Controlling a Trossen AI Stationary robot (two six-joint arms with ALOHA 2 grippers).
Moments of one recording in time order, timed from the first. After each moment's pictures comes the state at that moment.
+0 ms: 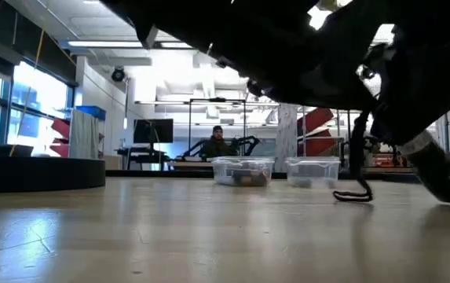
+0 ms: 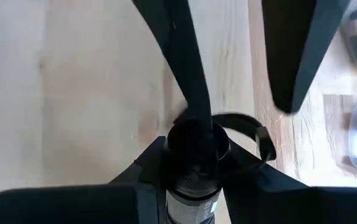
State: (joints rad) left arm -0.37 2.17 1.39 0.34 -0.64 0.03; right arm 0.61 1.68 1.06 -0.71 0.43 0.52
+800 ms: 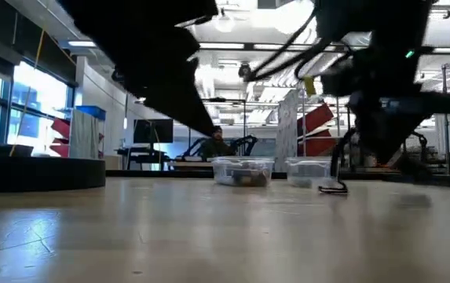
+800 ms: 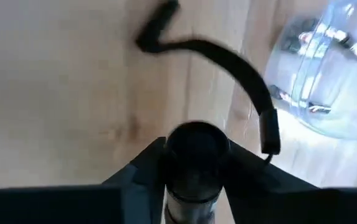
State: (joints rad) left arm -0.51 1.91 1.21 -0.38 -0.78 -0.49; right arm 0.25 1.68 1.01 -0.97 0.33 0.16
